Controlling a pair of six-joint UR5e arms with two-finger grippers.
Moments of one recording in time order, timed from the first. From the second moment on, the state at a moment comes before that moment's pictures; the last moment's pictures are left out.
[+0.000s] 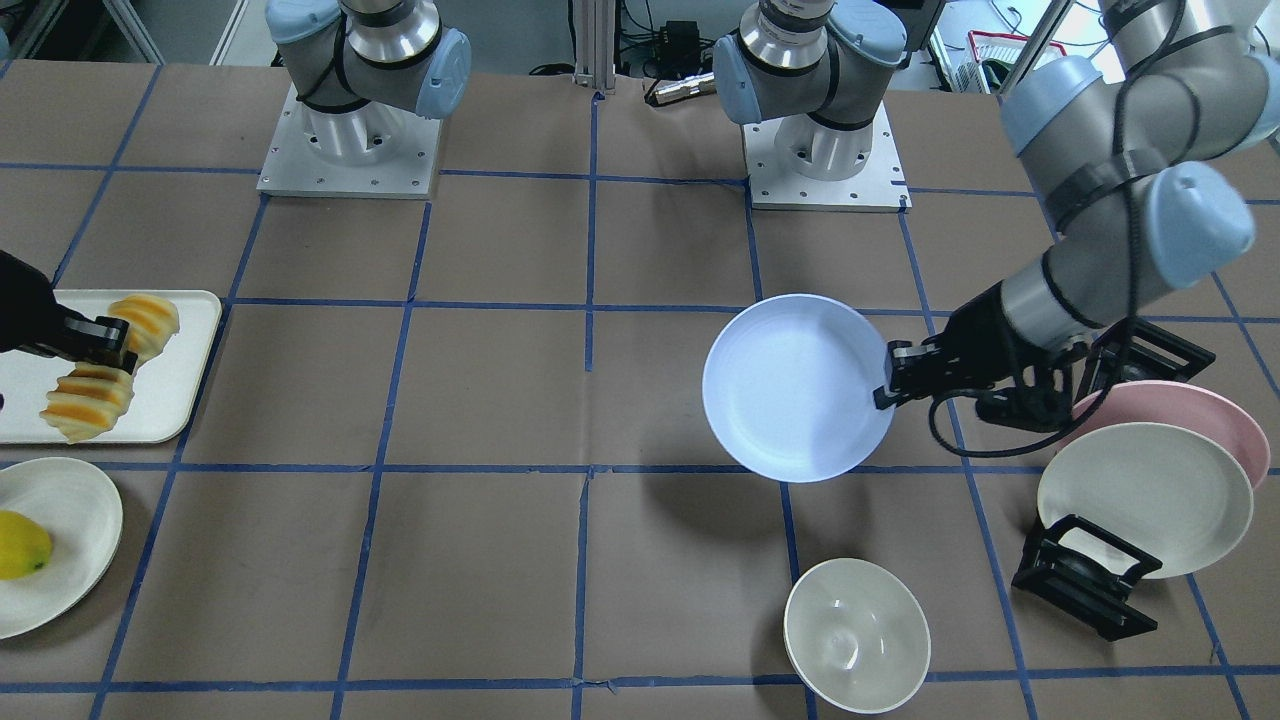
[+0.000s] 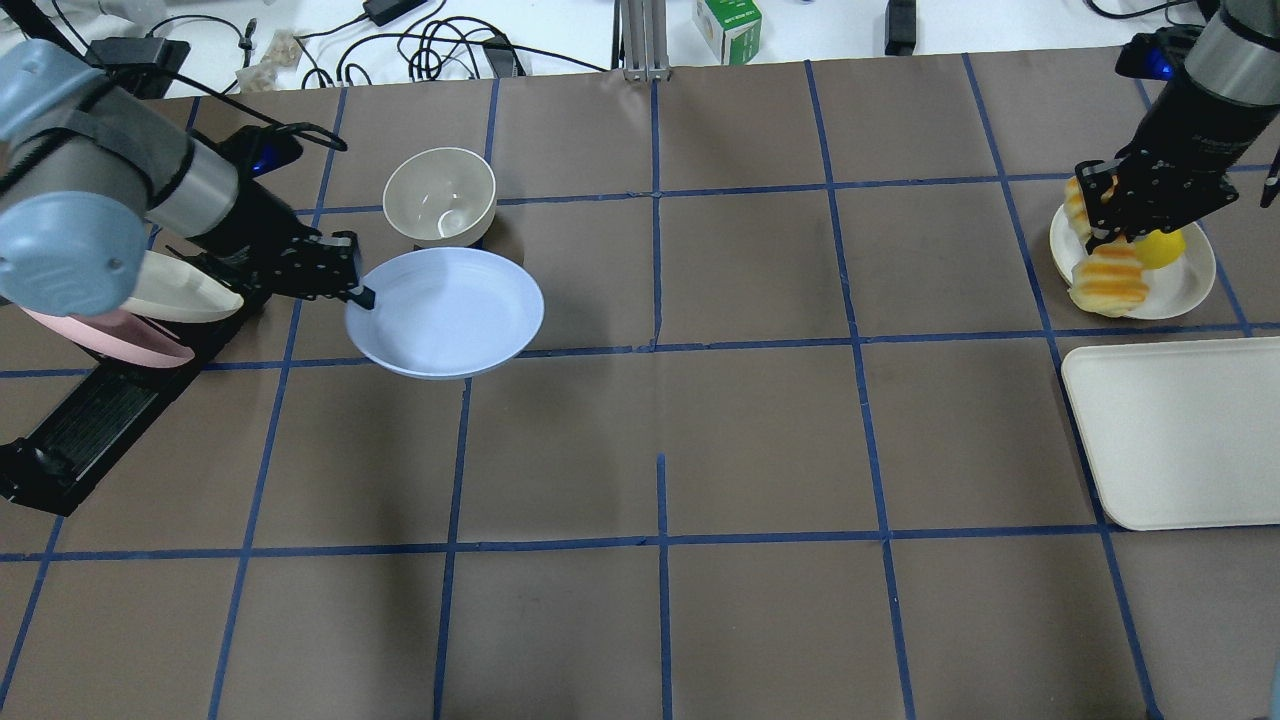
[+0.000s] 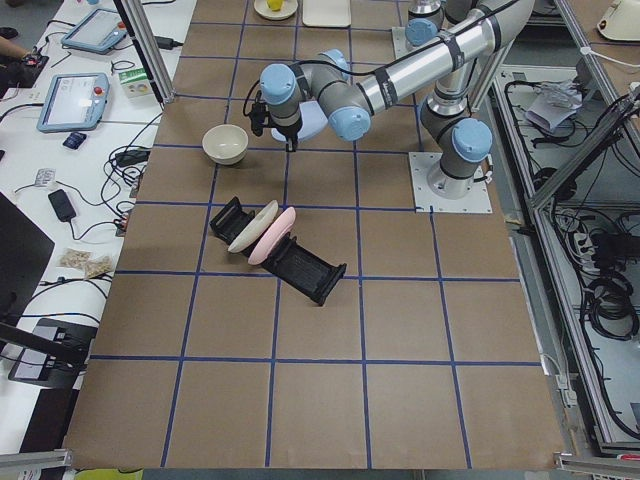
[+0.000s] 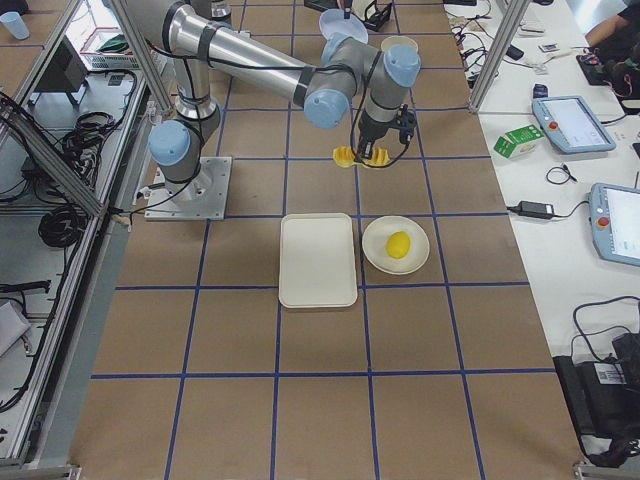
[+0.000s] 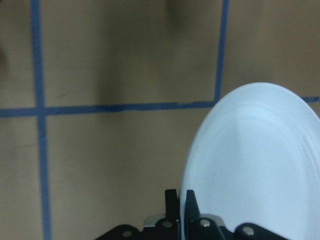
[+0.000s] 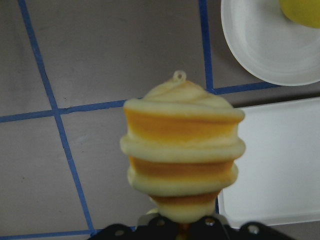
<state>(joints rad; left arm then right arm) -1.33 -1.76 -1.82 -1.22 1.20 0.23 1.22 -1.36 1.55 -1.58 -1.56 -0.23</state>
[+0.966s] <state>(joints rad) -1.64 -1.95 -2.00 -0.62 1.13 -0.16 1.37 -1.35 1.56 -1.61 -1.51 -0.13</state>
